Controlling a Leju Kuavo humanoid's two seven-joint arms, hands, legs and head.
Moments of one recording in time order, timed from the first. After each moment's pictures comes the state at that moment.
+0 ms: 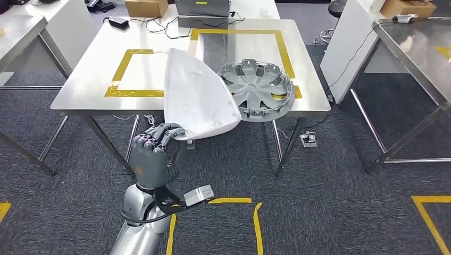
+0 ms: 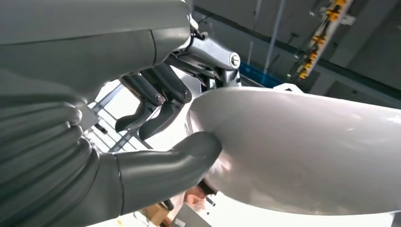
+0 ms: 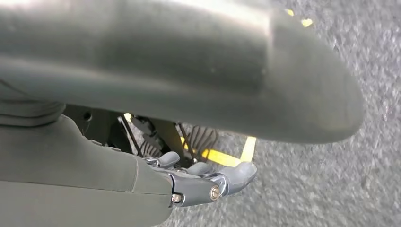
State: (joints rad) left arm -0.24 -0.29 -0.28 -1.18 -1.12 0.70 -0.53; right arm -0.10 0.18 -1.19 -0.22 -0.25 -0.25 -0.26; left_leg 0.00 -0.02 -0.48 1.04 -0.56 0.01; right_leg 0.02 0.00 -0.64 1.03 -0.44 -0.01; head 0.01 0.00
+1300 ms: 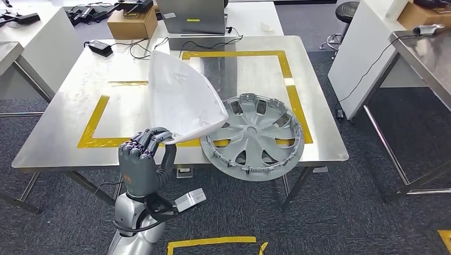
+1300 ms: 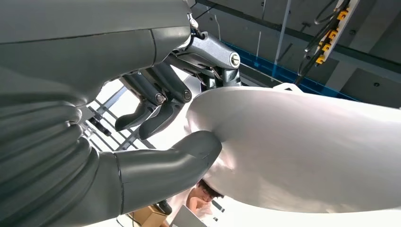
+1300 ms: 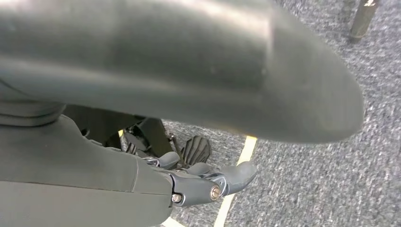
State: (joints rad) left arm -0.17 -0.27 -0.29 -1.29 -1.14 0.70 -0.44; right arm -0.11 0.18 -1.20 -0.22 -0.25 -0.25 -0.25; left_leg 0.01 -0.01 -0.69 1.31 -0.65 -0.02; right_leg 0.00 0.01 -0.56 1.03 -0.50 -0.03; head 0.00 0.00
